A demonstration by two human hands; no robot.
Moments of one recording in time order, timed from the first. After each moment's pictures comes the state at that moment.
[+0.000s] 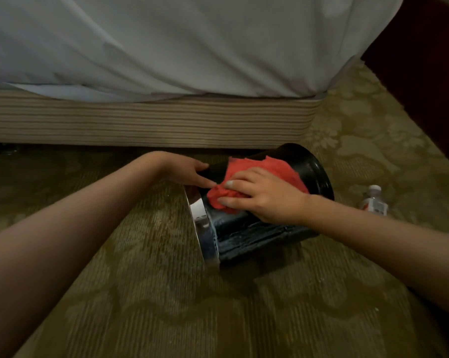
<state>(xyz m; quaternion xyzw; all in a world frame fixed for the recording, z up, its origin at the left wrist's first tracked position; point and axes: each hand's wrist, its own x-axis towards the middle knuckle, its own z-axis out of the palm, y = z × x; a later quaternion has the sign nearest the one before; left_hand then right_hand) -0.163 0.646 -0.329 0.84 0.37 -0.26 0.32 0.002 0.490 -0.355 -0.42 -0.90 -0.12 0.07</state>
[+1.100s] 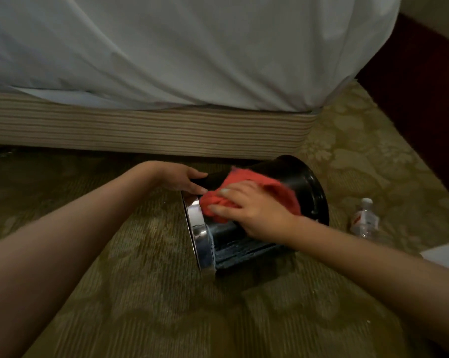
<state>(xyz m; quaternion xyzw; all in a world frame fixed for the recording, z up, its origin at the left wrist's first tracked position) -0.174 0.652 -0.332 0.83 0.36 -0.22 0.37 -0.009 0.489 -0.375 -0.48 -0.86 -0.08 0.12</state>
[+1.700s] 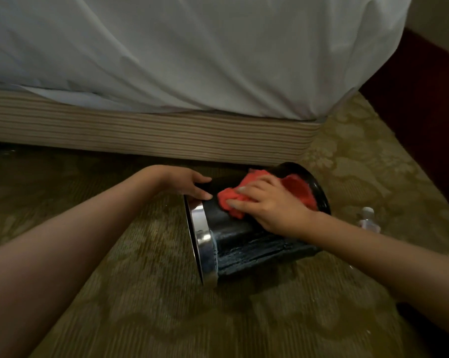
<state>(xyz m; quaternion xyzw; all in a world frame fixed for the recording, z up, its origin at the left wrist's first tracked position) -0.173 0.656 -0.334 0.83 0.36 -0.22 0.37 0.011 0.493 -0.353 -0.50 -0.86 -0.12 0.07</state>
